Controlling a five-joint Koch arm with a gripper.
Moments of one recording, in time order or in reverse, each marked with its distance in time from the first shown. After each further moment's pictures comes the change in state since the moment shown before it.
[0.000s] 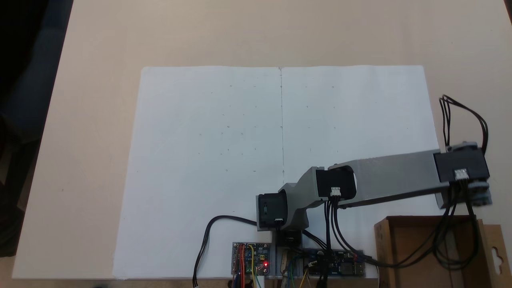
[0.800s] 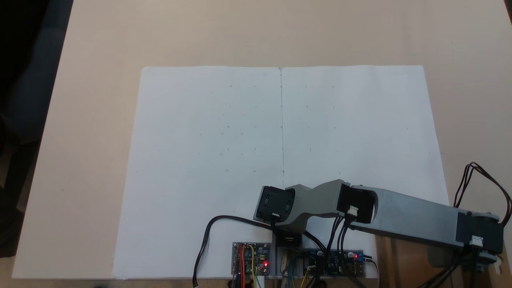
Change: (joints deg) arm 17.9 -9.1 4.1 -2.2 -11.1
